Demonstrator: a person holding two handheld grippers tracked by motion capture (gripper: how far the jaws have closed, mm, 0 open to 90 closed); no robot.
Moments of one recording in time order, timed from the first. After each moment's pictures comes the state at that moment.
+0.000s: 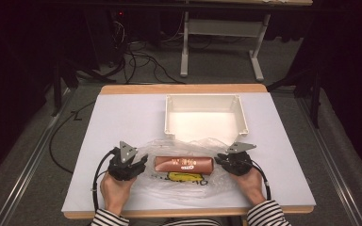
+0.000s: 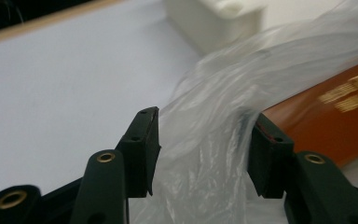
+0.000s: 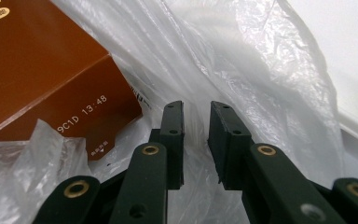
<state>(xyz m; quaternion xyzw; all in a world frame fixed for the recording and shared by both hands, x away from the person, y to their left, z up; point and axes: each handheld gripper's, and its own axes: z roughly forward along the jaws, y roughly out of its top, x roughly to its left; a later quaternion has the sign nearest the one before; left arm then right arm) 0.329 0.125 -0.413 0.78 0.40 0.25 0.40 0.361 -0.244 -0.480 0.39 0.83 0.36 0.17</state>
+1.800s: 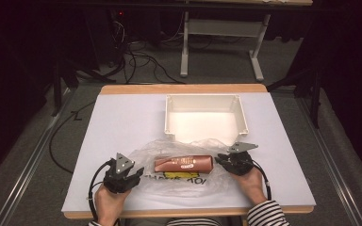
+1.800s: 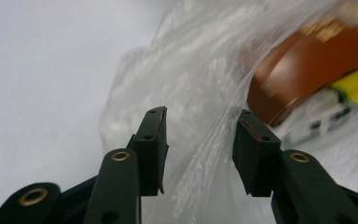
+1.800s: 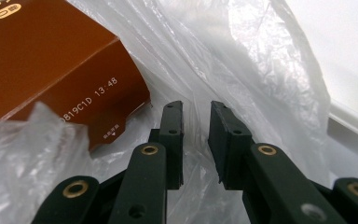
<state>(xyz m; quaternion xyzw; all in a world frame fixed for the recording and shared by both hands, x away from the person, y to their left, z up) 0.312 0.149 -0.429 0.80 0.42 0.20 0.38 0.363 -0.249 -0.481 0.39 0.83 0.37 0.15</state>
